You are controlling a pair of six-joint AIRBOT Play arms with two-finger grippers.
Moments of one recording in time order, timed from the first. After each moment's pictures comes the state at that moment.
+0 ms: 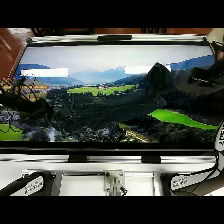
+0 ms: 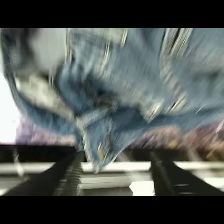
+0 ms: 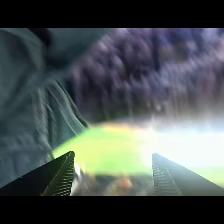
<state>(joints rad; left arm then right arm) 0.16 -1.16 1.08 1.16 -1.44 -1.60 -0.30 -1.69 1.92 -1.43 1.54 1.45</state>
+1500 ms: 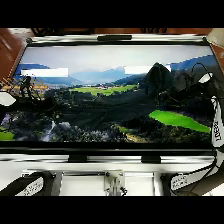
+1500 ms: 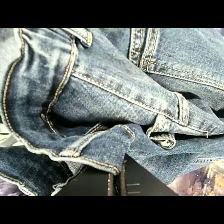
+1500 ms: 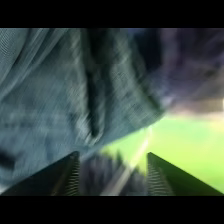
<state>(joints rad) 0.07 -1.10 0.94 1.08 -1.05 -1.59 -0.27 -1.75 1.47 -1.11 1.28 1.40</state>
